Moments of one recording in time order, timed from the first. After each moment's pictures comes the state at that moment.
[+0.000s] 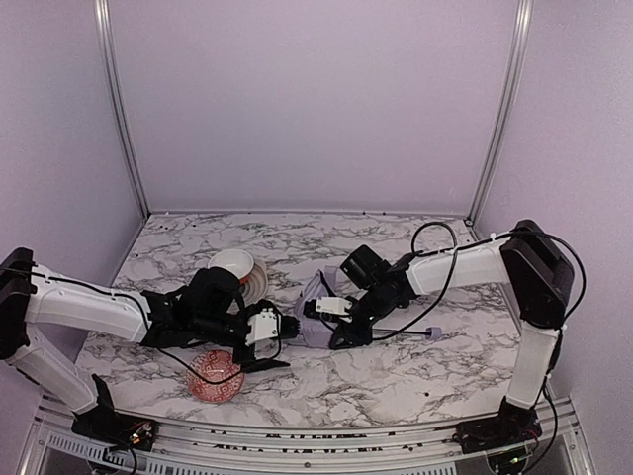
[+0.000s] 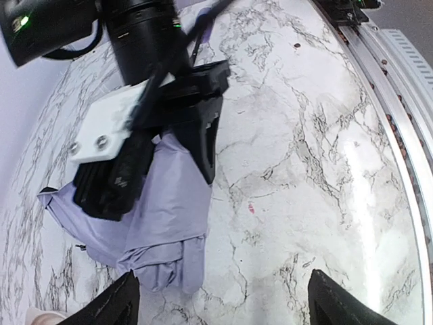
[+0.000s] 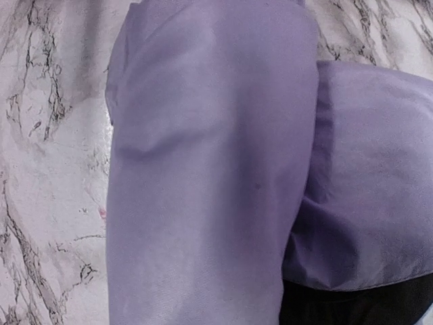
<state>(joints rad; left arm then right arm) -0.94 1.46 0.69 0.13 0.32 0.60 0.81 1.88 1.14 -0.43 -0.32 -0.57</state>
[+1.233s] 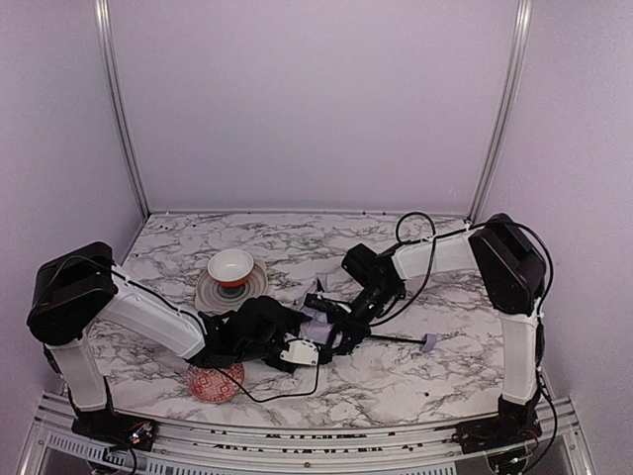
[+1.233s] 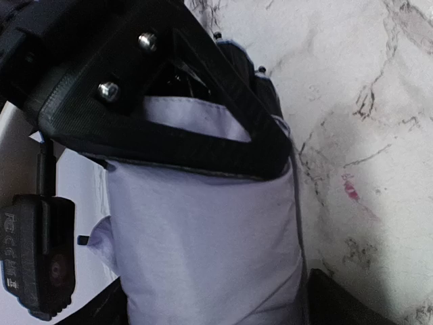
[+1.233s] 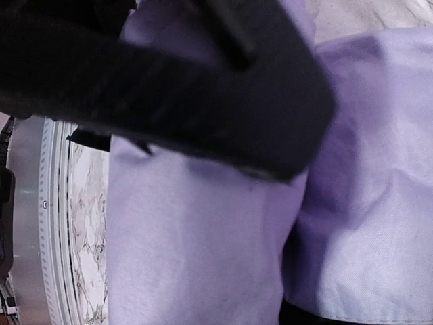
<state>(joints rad) -1.09 1.79 0.79 0.38 -0.19 1.05 0.71 2.10 1.35 -0.70 -0.81 -0.55</state>
